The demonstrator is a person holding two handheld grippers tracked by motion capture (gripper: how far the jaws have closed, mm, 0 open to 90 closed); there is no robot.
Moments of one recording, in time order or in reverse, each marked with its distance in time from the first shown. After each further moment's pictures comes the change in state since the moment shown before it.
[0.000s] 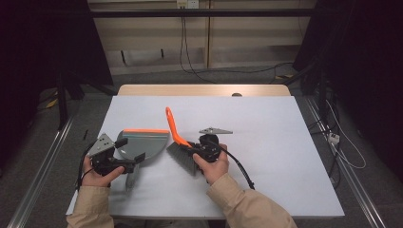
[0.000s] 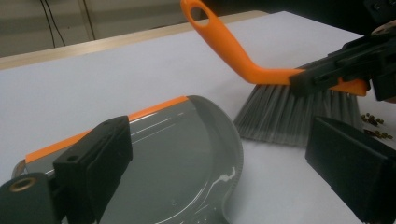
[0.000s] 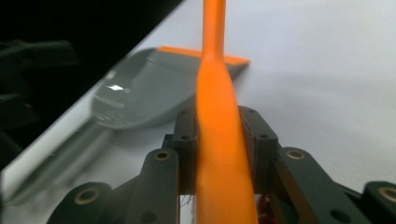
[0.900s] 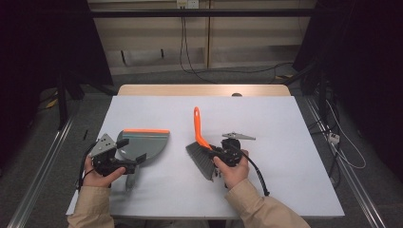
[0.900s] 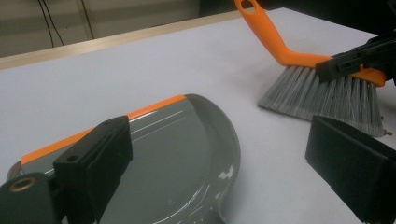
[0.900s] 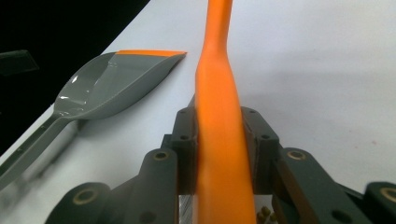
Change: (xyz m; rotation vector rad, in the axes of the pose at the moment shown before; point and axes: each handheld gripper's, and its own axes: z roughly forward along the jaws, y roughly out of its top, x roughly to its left) left arm -0.003 0.000 0.002 0.012 -0.002 0.017; right arm -0.037 -0.017 -0.047 -0.034 -0.090 0.084
